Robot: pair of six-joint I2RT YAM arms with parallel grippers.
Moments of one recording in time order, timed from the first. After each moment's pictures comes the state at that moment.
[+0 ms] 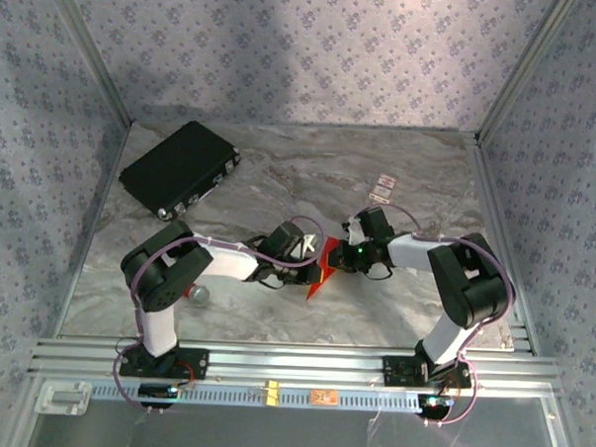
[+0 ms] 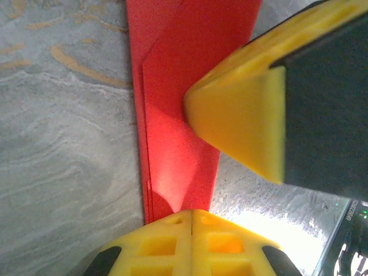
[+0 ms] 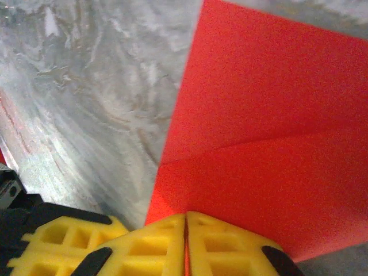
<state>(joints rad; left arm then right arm) -0.87 1.83 0.82 0.17 0.43 -0.78 0.41 1.69 0.72 -0.10 -0.59 0.53</state>
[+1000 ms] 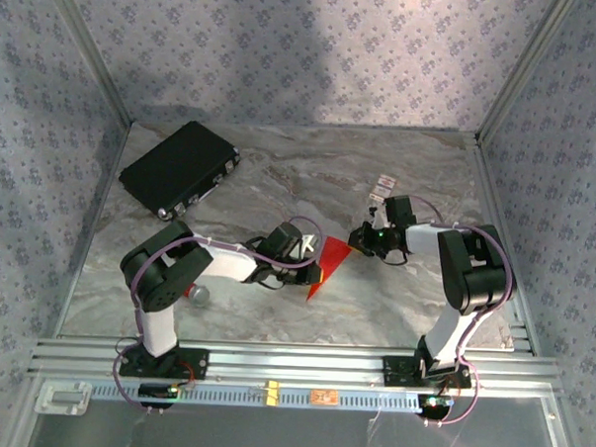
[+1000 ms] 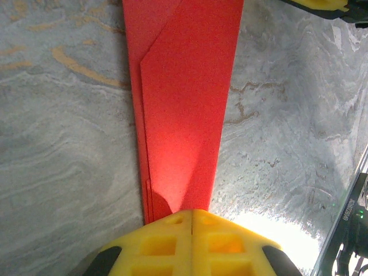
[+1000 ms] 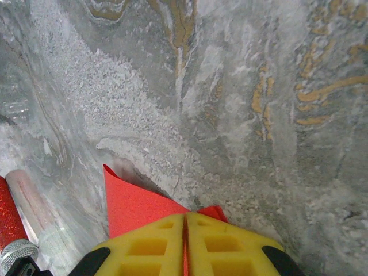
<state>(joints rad) -0.86 1.83 0.80 0.21 0.43 -0.79 0.20 1.75 0.78 -0.08 -0.58 0.56</state>
